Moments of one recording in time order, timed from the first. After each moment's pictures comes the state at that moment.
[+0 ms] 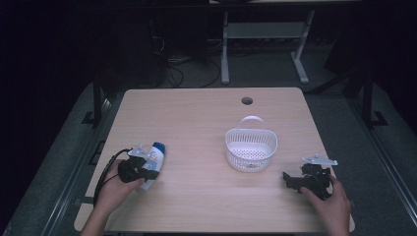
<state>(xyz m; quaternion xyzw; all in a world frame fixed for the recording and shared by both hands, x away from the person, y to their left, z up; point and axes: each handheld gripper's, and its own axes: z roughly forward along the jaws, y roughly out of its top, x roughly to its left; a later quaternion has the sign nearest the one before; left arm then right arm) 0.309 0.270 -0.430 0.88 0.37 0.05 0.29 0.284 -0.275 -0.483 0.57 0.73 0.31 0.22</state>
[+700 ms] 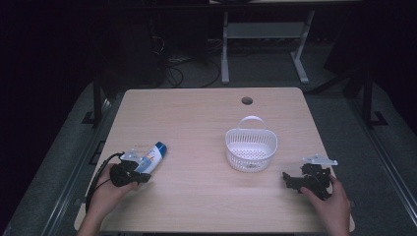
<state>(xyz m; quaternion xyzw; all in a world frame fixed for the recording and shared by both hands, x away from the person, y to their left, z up) 0.301 0.285 -0.434 0.88 0.38 0.06 0.28 0.284 -0.275 -0.483 0.57 0.73 0.31 0.22</state>
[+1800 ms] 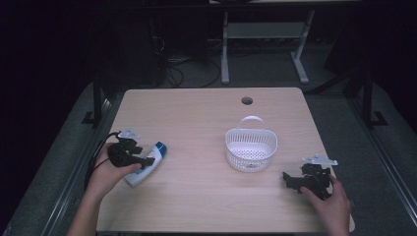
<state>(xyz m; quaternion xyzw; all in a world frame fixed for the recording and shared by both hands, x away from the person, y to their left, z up) 0.340 0.281 -0.391 0.86 0.41 0.11 0.29 0.284 -0.275 -0.483 0.57 0.73 0.31 0.22</state>
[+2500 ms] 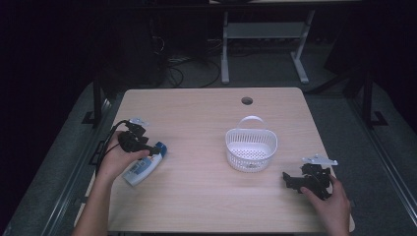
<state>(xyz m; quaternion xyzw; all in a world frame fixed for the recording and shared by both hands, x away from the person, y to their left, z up) 0.385 0.265 -0.396 0.86 0.42 0.10 0.28 0.284 -0.275 -0.483 0.57 0.73 0.31 0.22</state>
